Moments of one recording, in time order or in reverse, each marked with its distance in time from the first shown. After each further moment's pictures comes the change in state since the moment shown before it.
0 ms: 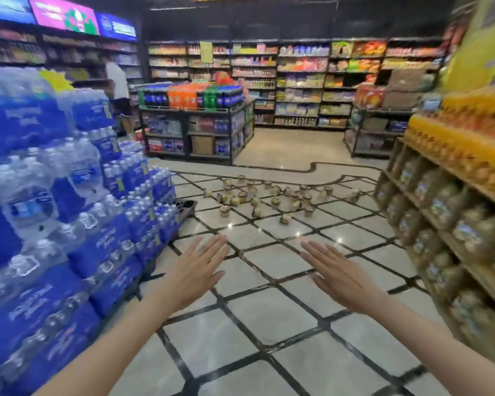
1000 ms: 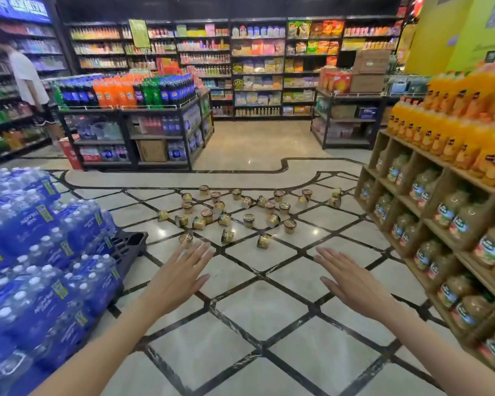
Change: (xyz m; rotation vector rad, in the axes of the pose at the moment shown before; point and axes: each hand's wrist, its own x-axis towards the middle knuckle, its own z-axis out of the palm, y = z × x) left_hand 0.453 -0.184 0.301 -0.027 -0.127 0.096; right_hand 0.307 0.328 0.239 0.166 -0.200 0.312
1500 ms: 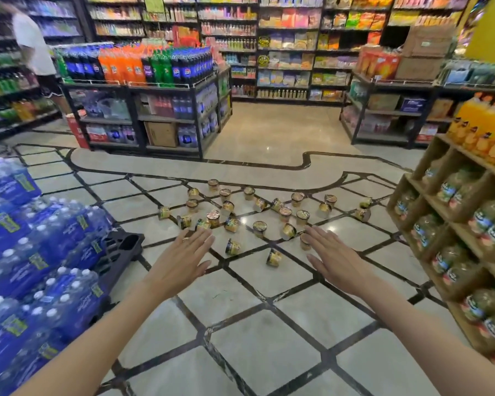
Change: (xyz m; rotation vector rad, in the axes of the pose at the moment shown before) left_hand 0.270 -0.131 0.116 -0.039 -0.185 -0.091; right_hand 0.345 0.118 0.032 0.040 -0.047 -0.093
